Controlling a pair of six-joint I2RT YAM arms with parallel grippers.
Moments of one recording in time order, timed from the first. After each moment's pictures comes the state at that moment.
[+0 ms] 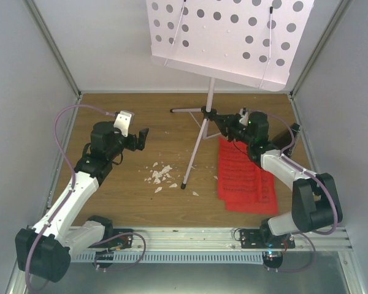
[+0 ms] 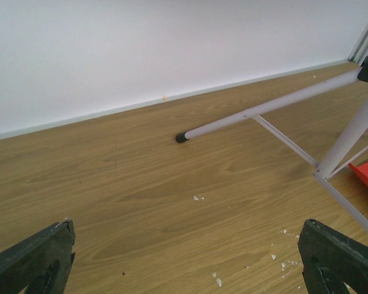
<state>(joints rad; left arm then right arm) -0.25 1.00 0.80 -0.15 0.11 0.02 0.26 1.44 0.81 0.40 -0.50 1.39</state>
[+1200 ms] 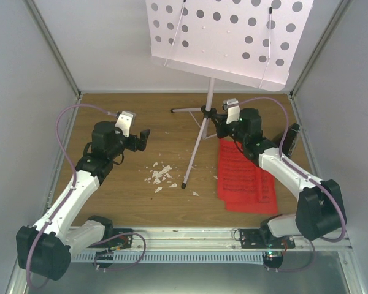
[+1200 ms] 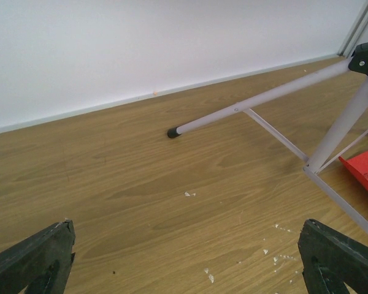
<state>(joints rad) -0.25 1.02 0.80 -0.16 0.14 0.02 0.37 1.38 0.92 0.13 -0.21 0.12</state>
